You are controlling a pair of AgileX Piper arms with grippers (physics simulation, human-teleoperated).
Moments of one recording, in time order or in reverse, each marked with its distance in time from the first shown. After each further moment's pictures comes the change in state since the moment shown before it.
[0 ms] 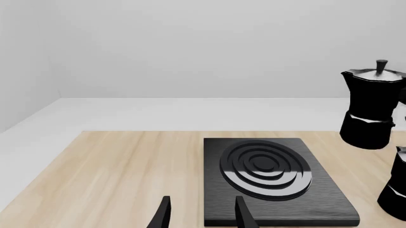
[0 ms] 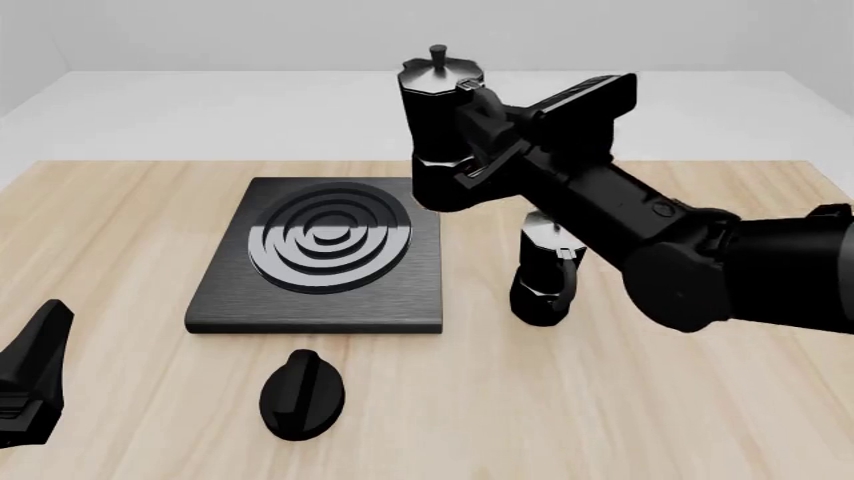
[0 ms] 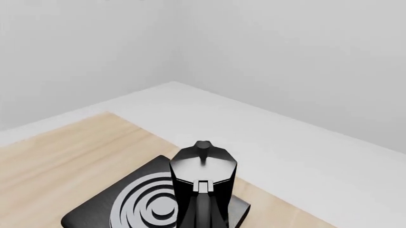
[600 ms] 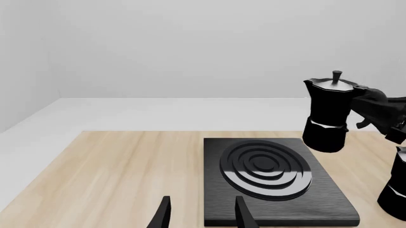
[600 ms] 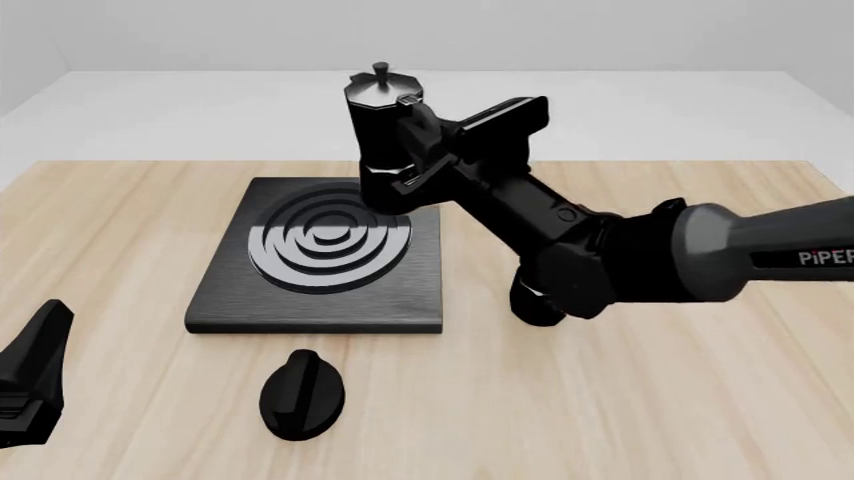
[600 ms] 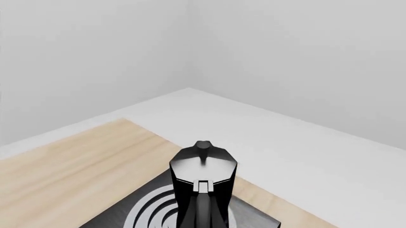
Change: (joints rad) left arm 0.000 0.000 0.000 0.000 0.000; right arm 0.056 0.256 -0.155 -0.128 0.041
